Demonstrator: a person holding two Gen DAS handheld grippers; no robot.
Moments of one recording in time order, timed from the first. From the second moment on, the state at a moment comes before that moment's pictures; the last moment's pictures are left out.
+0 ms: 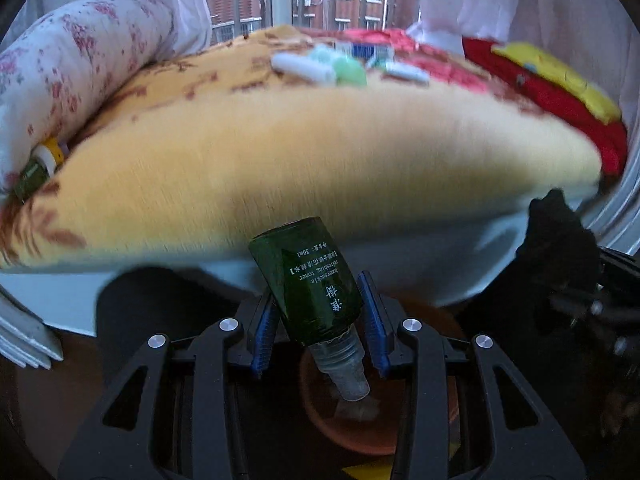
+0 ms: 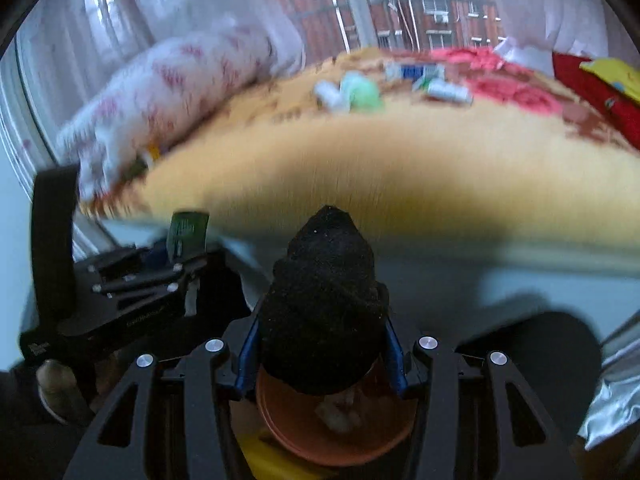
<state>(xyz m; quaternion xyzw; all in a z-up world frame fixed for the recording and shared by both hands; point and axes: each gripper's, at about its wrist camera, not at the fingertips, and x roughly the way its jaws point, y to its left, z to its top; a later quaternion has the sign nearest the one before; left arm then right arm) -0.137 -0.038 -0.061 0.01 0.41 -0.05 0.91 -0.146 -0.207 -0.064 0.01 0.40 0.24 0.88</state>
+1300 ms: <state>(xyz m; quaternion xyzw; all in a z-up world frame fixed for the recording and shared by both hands) -0.117 -0.038 -0.129 -0.01 0.51 -0.06 0.86 -0.134 -0.189 -0.130 0.00 0.48 0.22 0.85</state>
